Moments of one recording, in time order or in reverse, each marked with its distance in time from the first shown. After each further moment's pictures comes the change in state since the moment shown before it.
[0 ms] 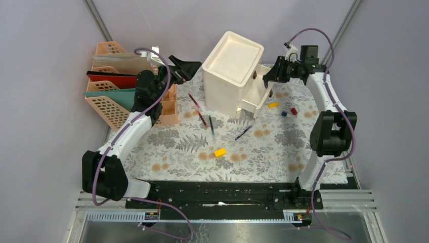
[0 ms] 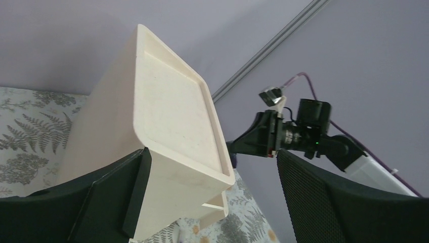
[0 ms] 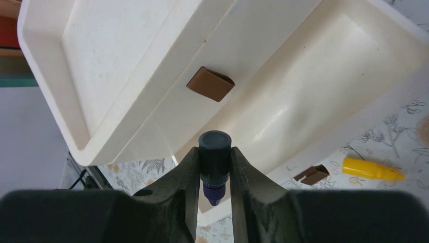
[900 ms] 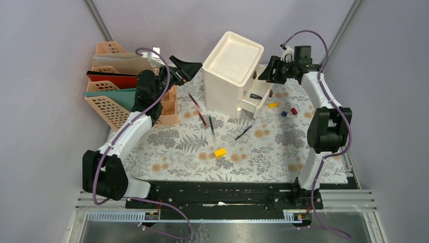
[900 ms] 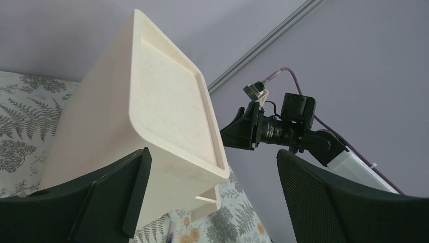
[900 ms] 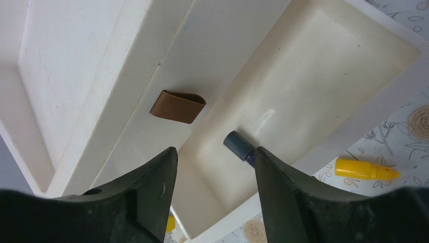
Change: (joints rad) left arm 0.000 0.006 0.000 -0.018 0.027 -0.056; right arm 0.056 0.073 0.017 0.031 0.134 0.091
